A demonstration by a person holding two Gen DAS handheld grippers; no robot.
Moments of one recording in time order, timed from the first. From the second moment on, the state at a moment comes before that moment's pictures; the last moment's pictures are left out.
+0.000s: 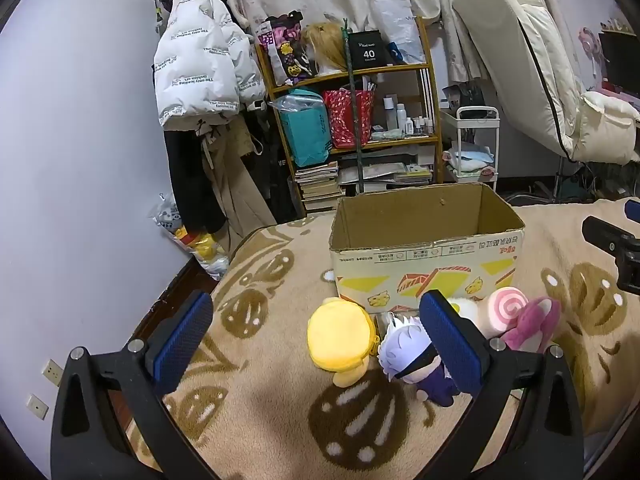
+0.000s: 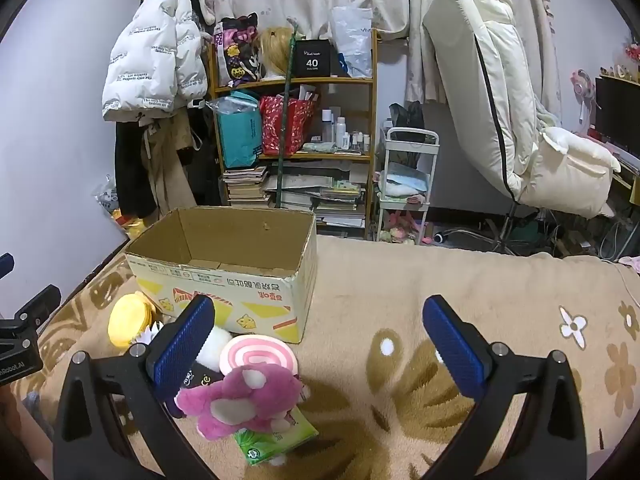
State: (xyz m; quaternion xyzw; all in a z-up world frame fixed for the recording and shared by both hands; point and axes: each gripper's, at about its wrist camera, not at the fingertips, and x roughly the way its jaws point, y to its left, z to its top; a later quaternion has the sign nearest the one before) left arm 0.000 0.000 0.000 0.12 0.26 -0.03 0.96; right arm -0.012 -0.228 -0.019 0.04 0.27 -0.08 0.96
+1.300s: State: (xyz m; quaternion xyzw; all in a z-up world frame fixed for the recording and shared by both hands) left arm 0.002 -0.008 -0.010 0.14 0.24 -0.03 0.96; right arm -0.009 -0.225 -0.022 0.03 0.29 -0.08 0.95
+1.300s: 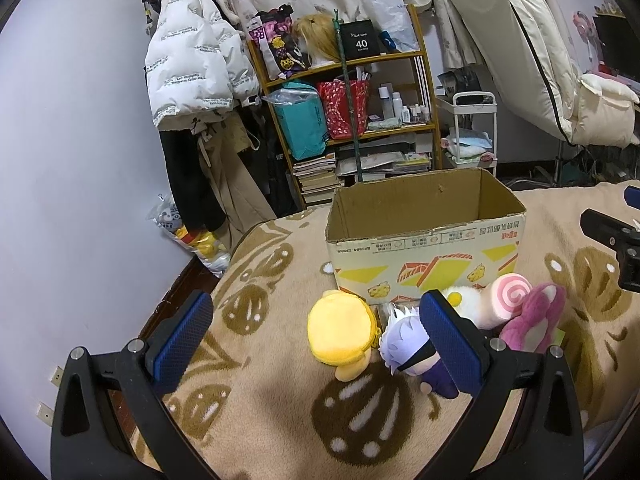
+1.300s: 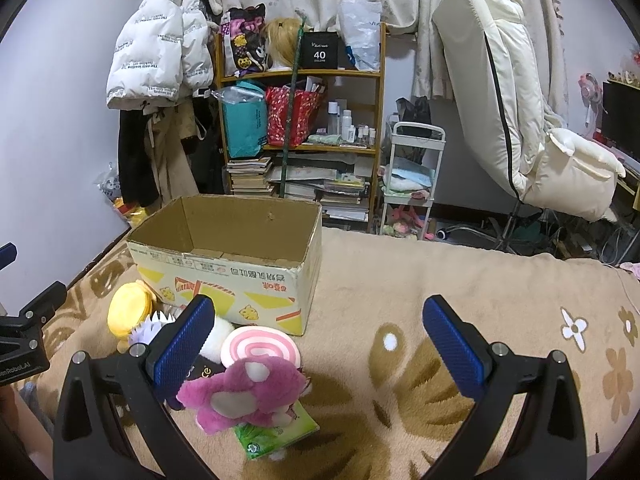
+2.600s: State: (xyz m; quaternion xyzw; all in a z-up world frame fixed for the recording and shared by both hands) left arm 0.004 -0.012 -0.010 0.16 0.22 -0.02 0.96; right arm -0.002 -0.214 -0.030 0.01 0.31 -0.07 0.95
